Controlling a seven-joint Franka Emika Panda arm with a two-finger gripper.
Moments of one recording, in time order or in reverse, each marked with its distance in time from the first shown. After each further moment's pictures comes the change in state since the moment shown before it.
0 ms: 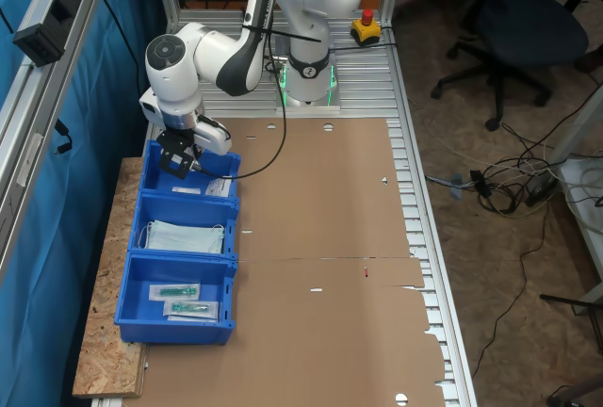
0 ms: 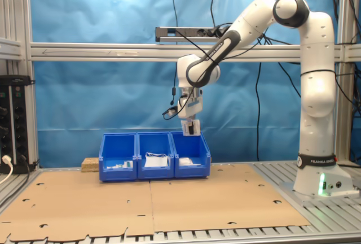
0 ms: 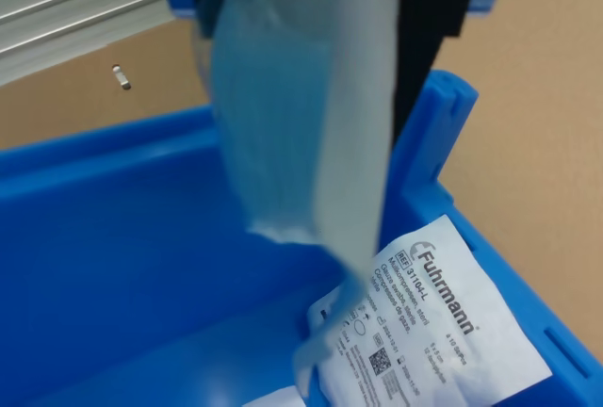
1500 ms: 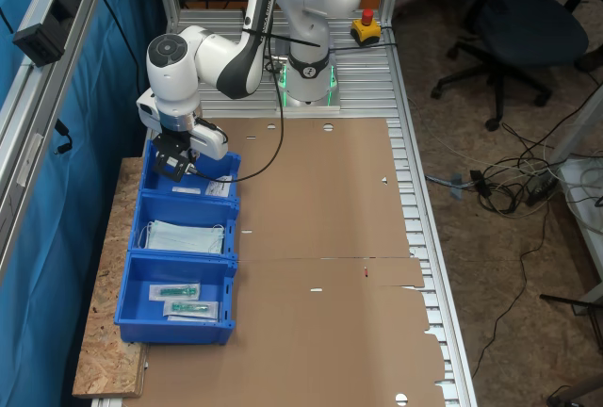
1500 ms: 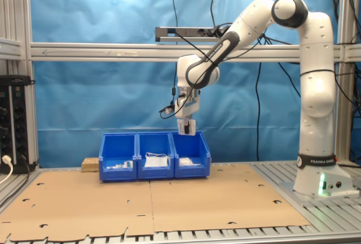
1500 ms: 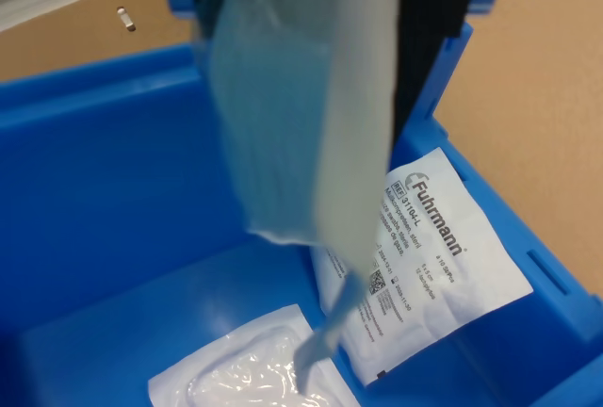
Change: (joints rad) arm 0.000 0.012 0.001 0.000 0.000 0.094 0.000
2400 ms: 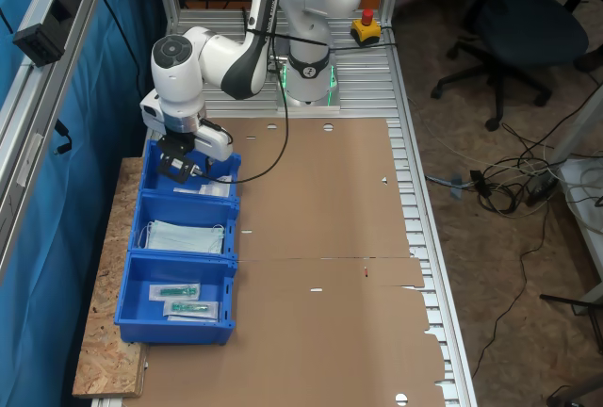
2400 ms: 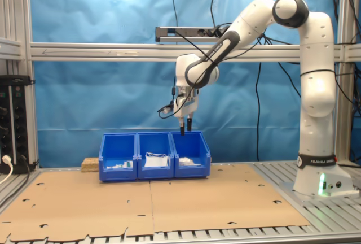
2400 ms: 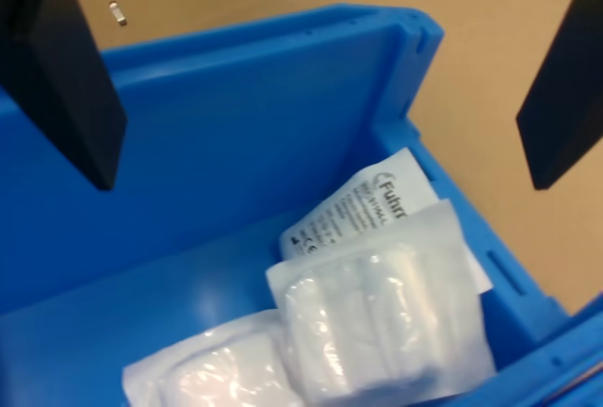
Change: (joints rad) arm 0.030 -0.007 0.000 0.000 0.000 0.001 0.000
